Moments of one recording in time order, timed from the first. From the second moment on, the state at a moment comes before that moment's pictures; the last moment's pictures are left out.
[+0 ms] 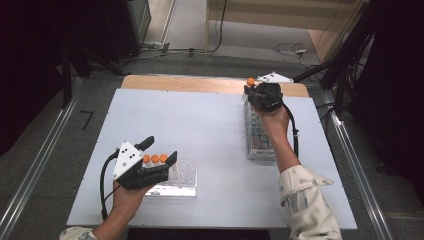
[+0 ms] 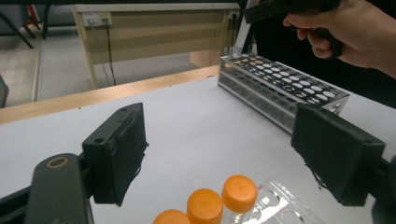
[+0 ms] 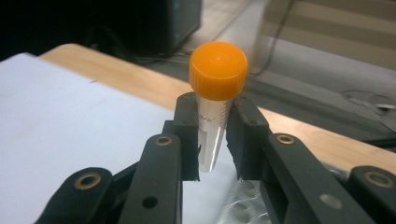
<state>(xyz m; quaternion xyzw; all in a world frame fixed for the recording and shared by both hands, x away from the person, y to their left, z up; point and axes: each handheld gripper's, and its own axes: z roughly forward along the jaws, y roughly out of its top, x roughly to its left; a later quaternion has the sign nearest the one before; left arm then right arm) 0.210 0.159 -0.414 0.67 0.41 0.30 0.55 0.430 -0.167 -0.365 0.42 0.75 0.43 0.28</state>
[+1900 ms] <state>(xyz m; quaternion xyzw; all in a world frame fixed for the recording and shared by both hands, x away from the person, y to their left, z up) 0.267 0.108 -0.384 0.71 0.35 0.23 0.56 0.305 -0.085 -0.385 0.22 0.85 0.46 0.14</state>
